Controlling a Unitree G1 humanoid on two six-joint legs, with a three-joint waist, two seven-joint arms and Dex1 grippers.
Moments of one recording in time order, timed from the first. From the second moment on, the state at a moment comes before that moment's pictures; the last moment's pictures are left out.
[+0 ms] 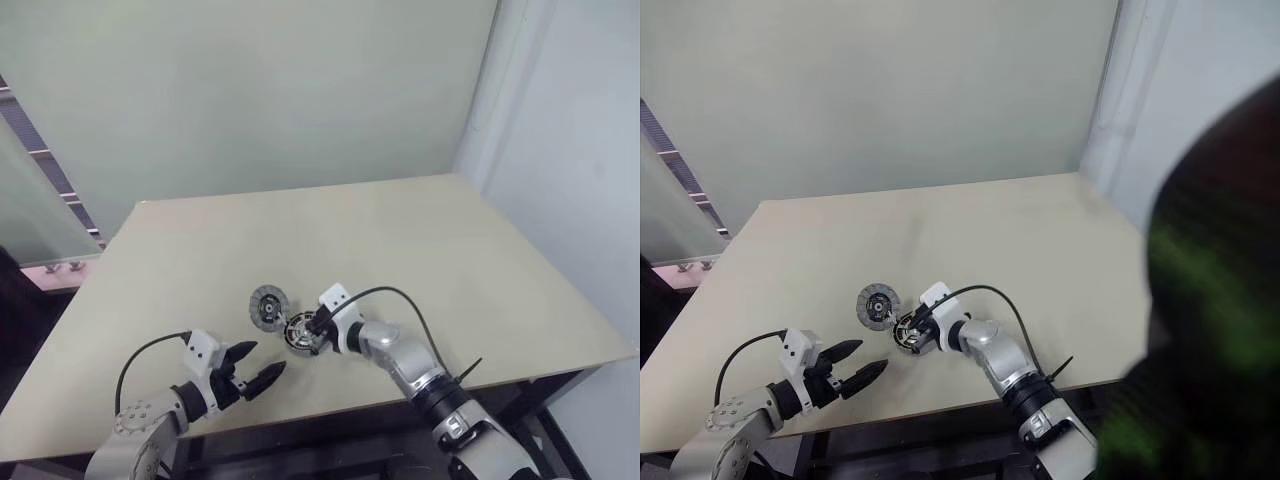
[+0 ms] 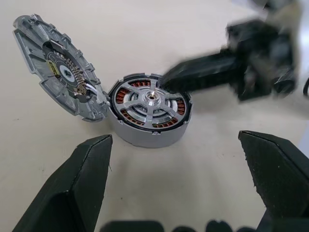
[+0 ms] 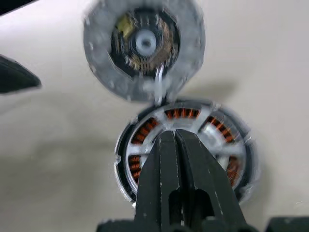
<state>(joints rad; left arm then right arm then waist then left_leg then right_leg) 0.22 0.50 0.14 -0.19 -0.45 0.36 -0.78 -0.55 0.03 0.42 0.42 0.08 0.44 0.53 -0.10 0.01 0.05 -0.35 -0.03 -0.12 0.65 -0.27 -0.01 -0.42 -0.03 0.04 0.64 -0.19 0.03</state>
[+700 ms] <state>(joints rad) 0.23 0.65 0.15 -0.16 -0.39 0.36 -0.83 -0.75 -0.21 0.81 0.31 -0.25 0.38 0.94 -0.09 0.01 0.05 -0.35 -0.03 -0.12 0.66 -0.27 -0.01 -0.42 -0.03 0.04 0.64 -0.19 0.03</state>
